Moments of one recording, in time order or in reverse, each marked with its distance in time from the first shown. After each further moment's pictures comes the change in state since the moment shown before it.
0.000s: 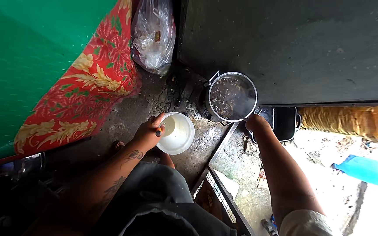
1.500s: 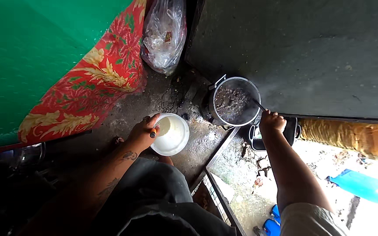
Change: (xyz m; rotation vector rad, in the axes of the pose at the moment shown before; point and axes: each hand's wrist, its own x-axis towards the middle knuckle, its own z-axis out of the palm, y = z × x) left_hand -0.013 -0.032 -0.007 0.012 0.068 -0.024; right_hand 0.027 0.014 -0.011 -0.270 0.378 0.032
